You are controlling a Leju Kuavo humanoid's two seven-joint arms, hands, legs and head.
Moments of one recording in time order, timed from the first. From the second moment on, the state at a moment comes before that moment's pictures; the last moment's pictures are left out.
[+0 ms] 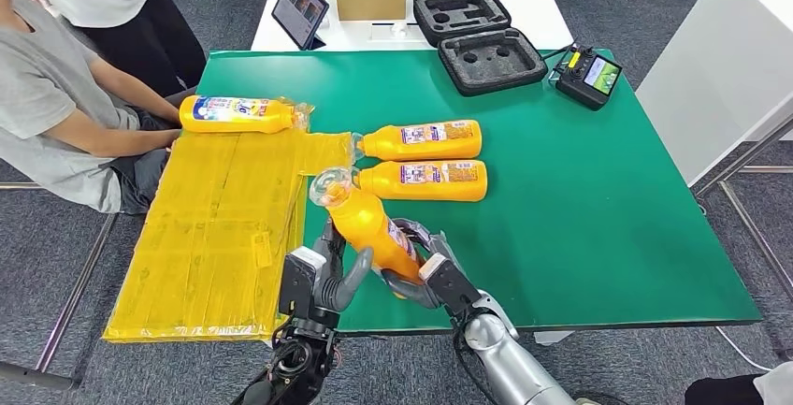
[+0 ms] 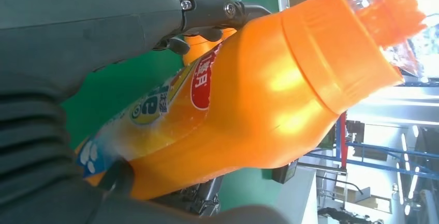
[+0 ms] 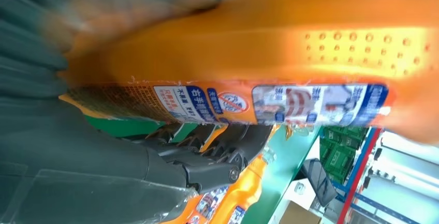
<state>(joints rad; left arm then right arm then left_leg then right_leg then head) -0.23 -0.24 -0.55 -1.06 0.26 0.39 -0.67 -0.31 0.08 0.29 -0.87 0.20 -0.13 -0.70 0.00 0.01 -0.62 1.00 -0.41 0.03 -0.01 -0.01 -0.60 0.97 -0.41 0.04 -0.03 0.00</state>
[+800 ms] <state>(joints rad) -0.31 -0.25 -0.56 -0.88 0.24 0.44 -0.68 -0.34 0.10 0.36 -0.85 0.23 -0.12 -0.70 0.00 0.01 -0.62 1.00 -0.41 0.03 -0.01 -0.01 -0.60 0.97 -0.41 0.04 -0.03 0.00</state>
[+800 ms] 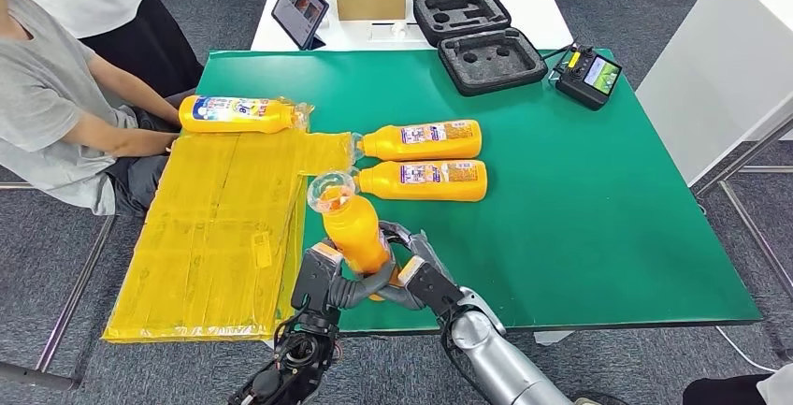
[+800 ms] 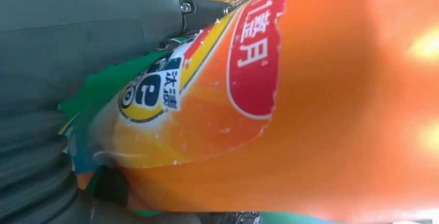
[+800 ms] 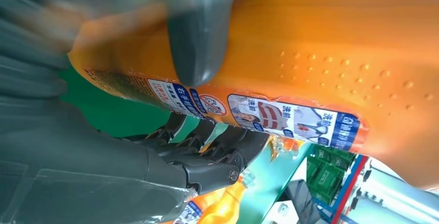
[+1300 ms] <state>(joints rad) -0.30 -0.25 -0.49 -0.93 0.24 0.46 -0.70 -0.38 0.11 0.41 -0.83 0.21 -0.14 -0.70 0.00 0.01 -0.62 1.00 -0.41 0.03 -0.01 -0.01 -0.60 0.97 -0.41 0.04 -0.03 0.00</state>
